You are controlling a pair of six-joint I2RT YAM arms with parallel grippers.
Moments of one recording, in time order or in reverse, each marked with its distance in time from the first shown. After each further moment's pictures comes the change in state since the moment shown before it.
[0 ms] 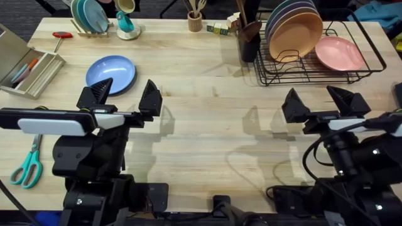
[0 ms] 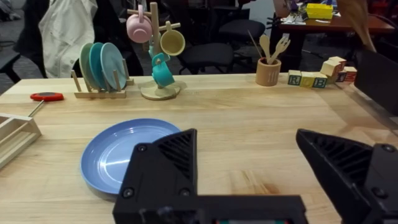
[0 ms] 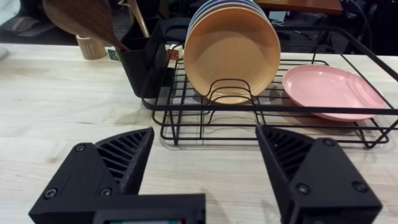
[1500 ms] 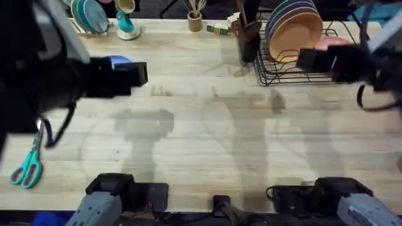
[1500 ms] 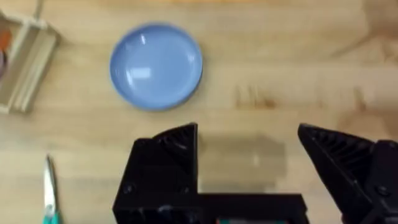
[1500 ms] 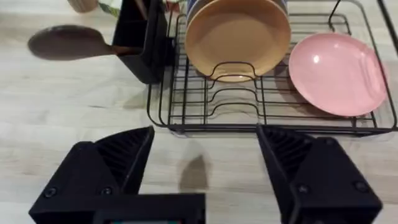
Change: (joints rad) left arm 0.000 0.794 0.986 -0.912 -0.057 -0.015; right arm 0.000 0.880 0.850 -0.454 -0.011 -0.005
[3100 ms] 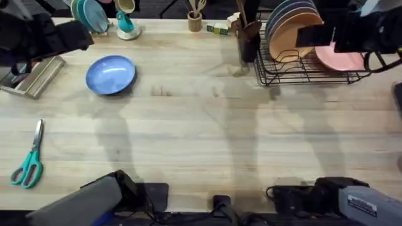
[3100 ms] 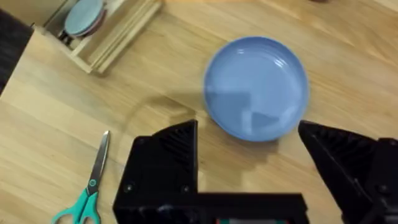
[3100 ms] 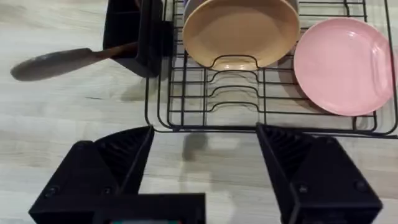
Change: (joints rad) left arm 0.463 0.486 0.246 0.112 0.051 0.000; right arm 0.000 0.320 0.347 -0.228 0.000 -0.011
